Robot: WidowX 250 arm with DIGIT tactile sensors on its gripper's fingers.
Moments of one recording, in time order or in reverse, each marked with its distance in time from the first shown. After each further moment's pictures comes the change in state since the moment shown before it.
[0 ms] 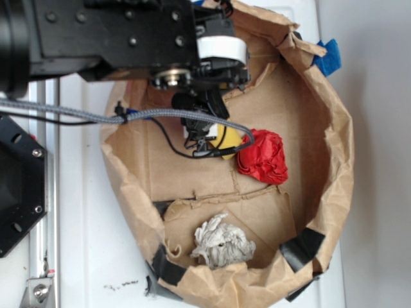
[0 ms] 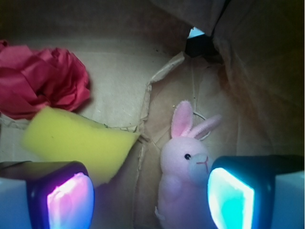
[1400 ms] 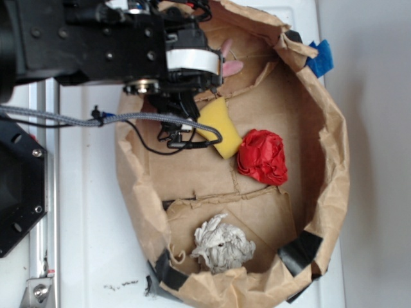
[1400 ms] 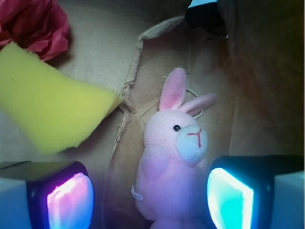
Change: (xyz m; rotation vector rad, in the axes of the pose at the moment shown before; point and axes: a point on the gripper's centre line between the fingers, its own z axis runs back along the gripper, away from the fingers) arm -0.021 0.013 -0.015 0.058 0.011 -0.087
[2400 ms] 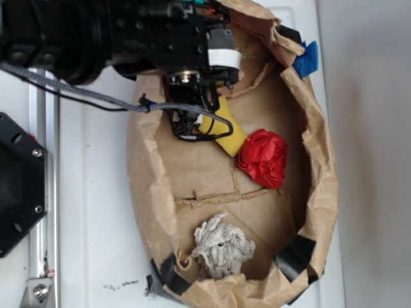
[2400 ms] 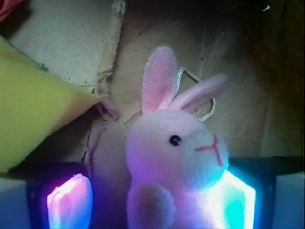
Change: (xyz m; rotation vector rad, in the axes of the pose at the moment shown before) arm 0.008 0.002 -0.037 -0.027 0.069 -0.052
